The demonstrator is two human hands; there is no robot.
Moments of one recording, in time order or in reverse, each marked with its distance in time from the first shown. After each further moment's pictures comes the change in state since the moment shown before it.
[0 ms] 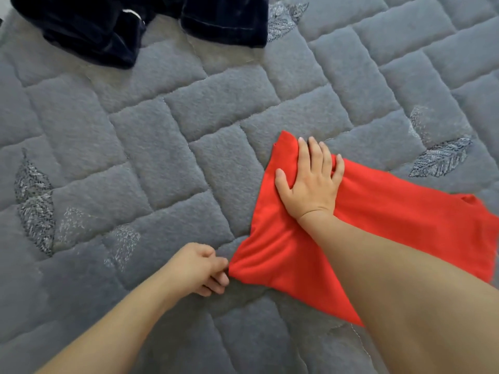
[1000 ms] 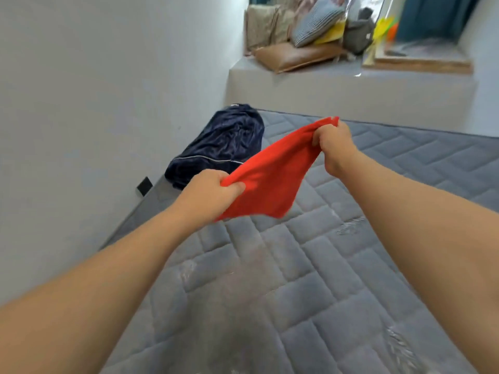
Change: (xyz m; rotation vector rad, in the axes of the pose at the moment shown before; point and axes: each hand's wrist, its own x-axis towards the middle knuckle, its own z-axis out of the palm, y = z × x) left_hand -0.399 0.114 0.063 0.381 0.728 0.931; right_hand -0.002 0.020 -0.464 1.442 0.065 0.251
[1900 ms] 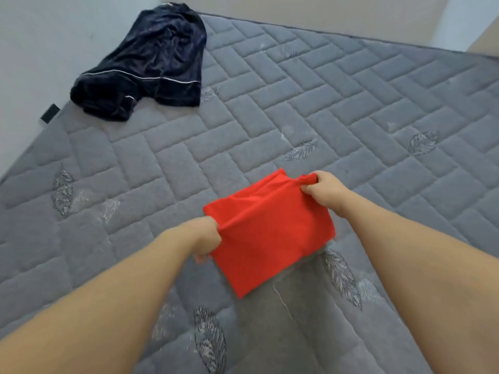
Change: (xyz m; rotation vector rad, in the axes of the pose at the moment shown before) left_hand -0.032 -0.106 0.267 0.429 -0.774 -0.360; right_hand -0.052 0.260 -0.193 -0.736 -0.296 0.296
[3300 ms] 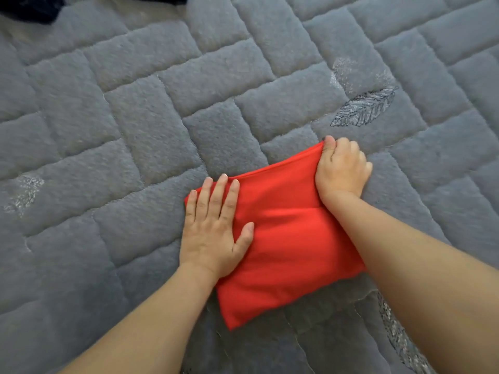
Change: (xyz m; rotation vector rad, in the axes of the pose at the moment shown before) left_hand 0.191 -0.041 0.095 0.205 0.751 0.231; right_hand 0.177 0.074 0.133 -0.530 0.594 0.016
